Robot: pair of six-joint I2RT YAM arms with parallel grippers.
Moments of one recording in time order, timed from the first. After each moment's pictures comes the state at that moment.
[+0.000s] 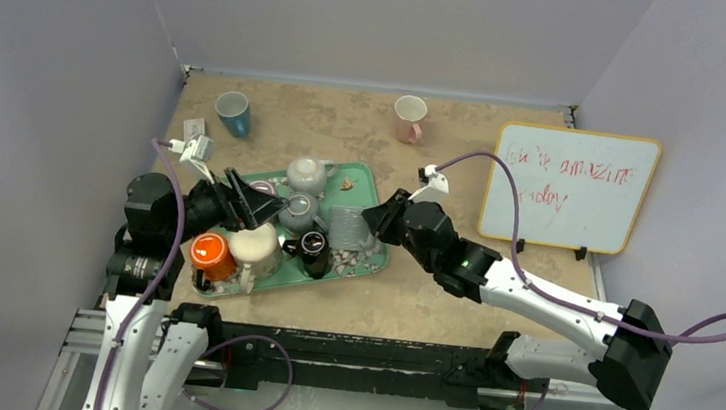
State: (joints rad) left arm -0.01 0.57 0.81 -0.47 0.71 -0.70; right arm 0.98 1.17 0.80 -0.02 0.37 0.92
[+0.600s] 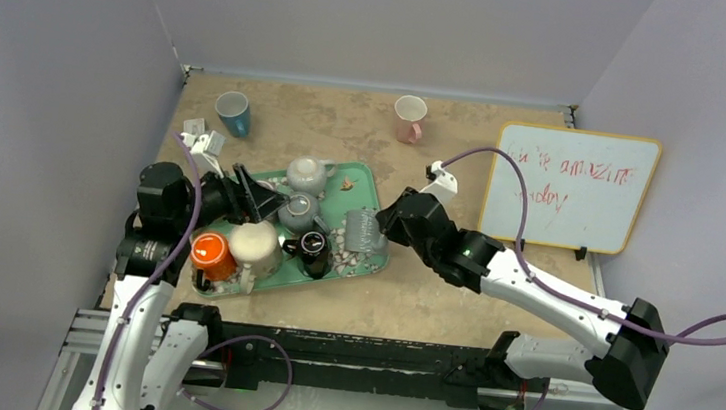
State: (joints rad) left arm -0.01 0.66 0.79 -0.45 0.70 -0.59; right arm 0.96 1.20 0.90 -0.30 0.45 0.99
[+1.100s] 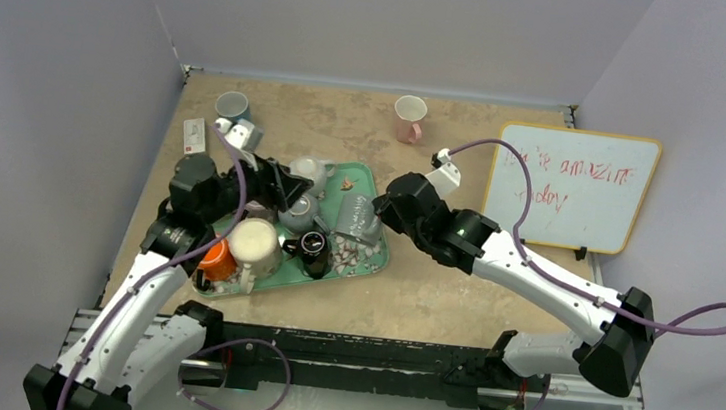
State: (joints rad) left arm -0.24 0.77 0.74 -0.12 0.43 -0.35; right arm 0.95 1.30 1.12 -0.52 0.50 1.23
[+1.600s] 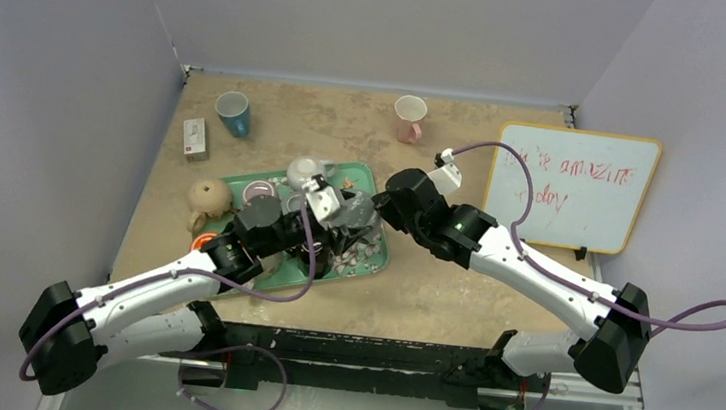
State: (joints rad) left arm -0.79 0.94 0.59 0.35 0.20 0.07; right arm 0.92 1.32 1.14 -0.53 0.47 1.32
